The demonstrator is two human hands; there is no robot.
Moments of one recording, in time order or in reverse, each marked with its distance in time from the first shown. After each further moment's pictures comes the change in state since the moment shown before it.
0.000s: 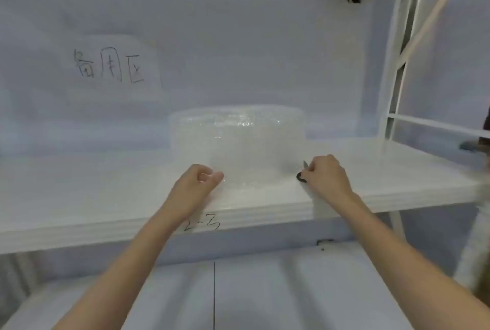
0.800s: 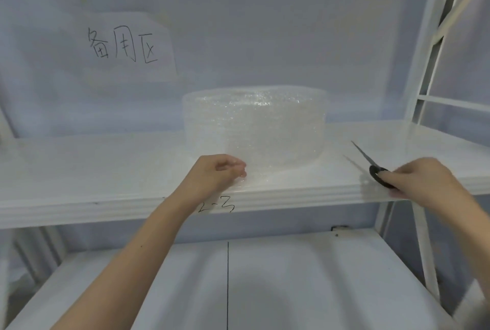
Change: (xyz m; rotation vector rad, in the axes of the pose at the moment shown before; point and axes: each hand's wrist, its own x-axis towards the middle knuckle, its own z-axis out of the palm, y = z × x) left_hand -0.014 0.007 0.001 -0.139 -0.166 -0.007; right_hand -0.069 0.036 -0.094 0.175 -0.119 0.242
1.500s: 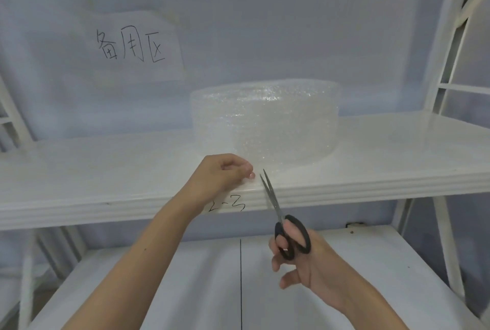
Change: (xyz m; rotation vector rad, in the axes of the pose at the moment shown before) left_hand -0.004 0.000 -0.006 -0.019 -0.038 -0.032; right_hand -0.100 -0.037 0.146 1.109 -0.966 0.137
